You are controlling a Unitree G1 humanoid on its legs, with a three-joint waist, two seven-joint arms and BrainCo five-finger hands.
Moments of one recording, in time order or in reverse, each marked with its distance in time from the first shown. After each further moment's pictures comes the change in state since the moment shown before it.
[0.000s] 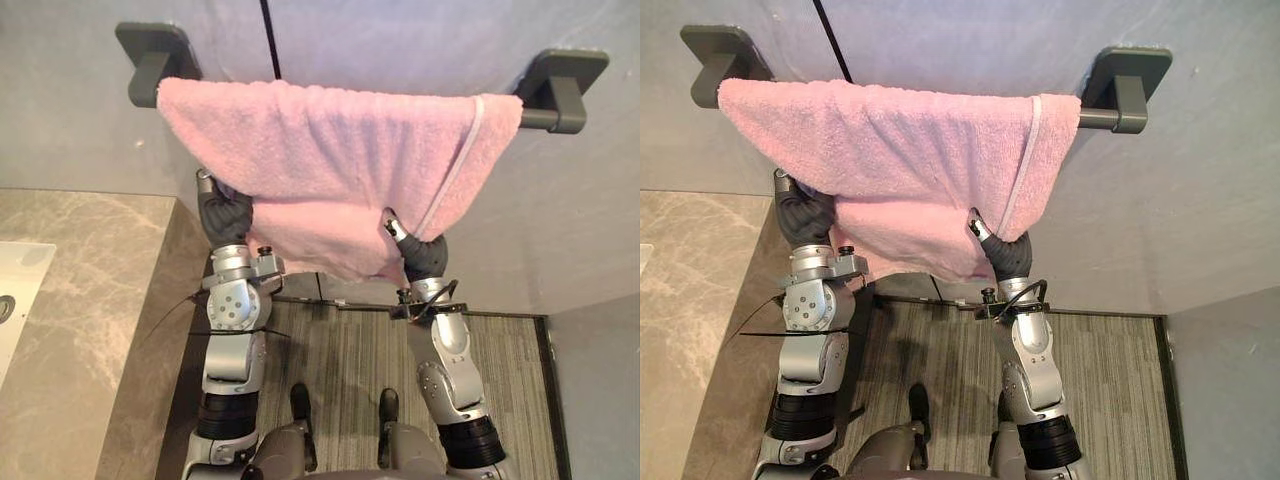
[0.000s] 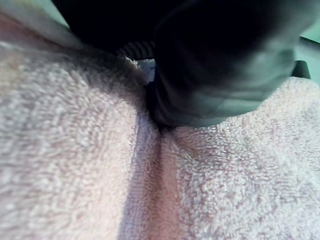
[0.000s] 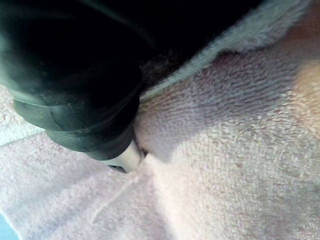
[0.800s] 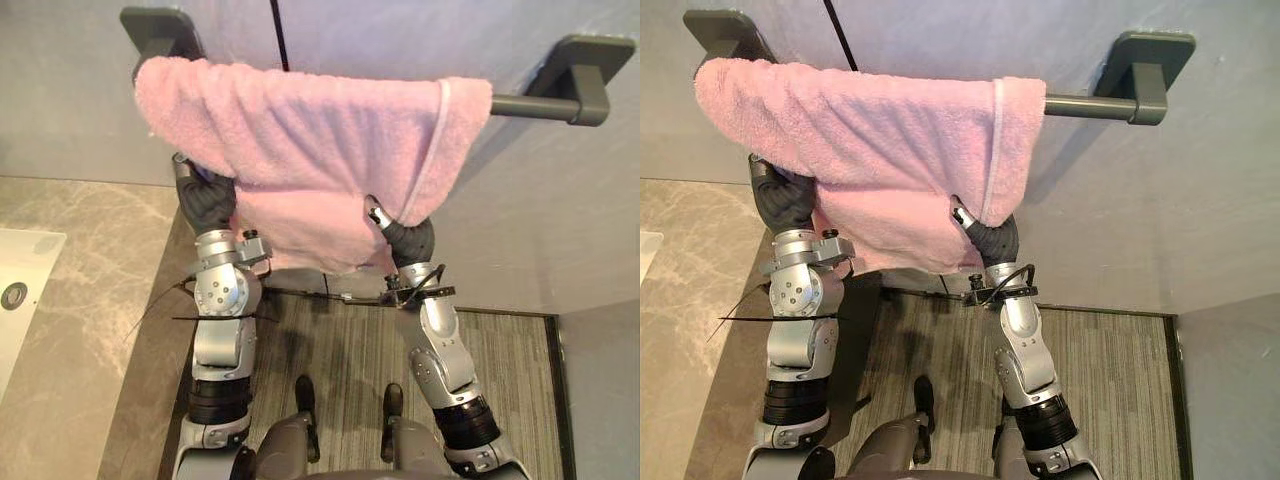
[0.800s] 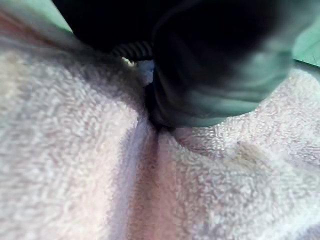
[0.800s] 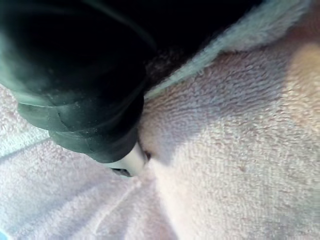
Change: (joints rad) left arm -0.073 0.042 0.045 0.007 -0.036 0.016 0.044; right arm -0.114 -0.034 0.056 0.038 0.035 0.016 -0.057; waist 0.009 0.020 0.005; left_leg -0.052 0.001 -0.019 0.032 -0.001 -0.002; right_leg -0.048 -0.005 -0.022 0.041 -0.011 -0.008
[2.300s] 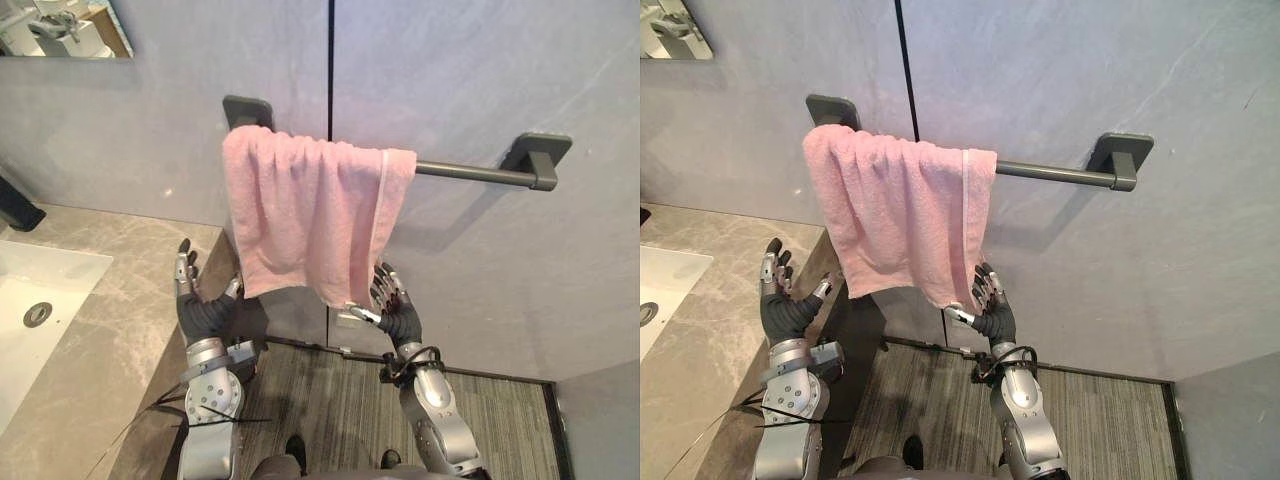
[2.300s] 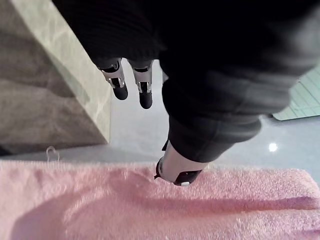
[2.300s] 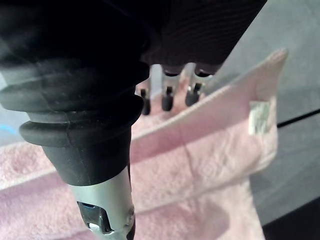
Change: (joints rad) left arm 0.540 -0.072 -0.019 -0.092 0.191 0.008 -0.033; right arm 0.325 0.016 0.031 0.165 -0.108 0.029 0.010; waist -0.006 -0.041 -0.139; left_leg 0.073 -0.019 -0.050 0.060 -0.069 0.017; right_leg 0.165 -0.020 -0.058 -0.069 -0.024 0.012
